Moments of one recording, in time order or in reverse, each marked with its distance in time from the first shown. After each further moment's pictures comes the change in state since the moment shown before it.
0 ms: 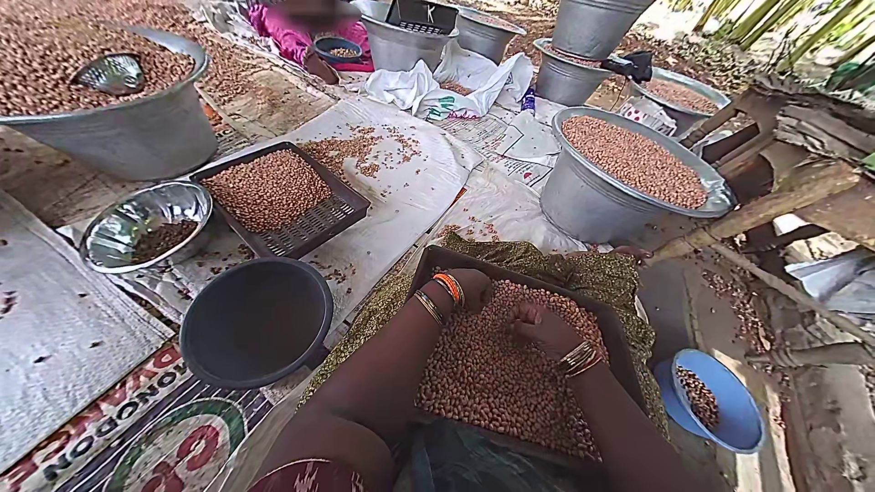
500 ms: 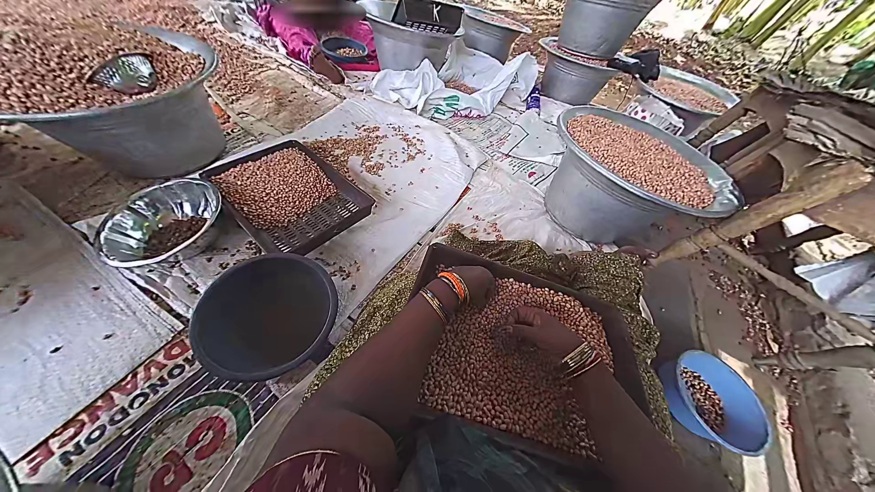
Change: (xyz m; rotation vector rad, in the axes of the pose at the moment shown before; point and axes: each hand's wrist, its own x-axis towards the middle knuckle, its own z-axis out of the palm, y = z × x) left_hand 0.003 0.003 0.000 0.032 0.016 -0.041; right_hand 0.000 0.004 0.006 -0.017 -0.086 -0.021
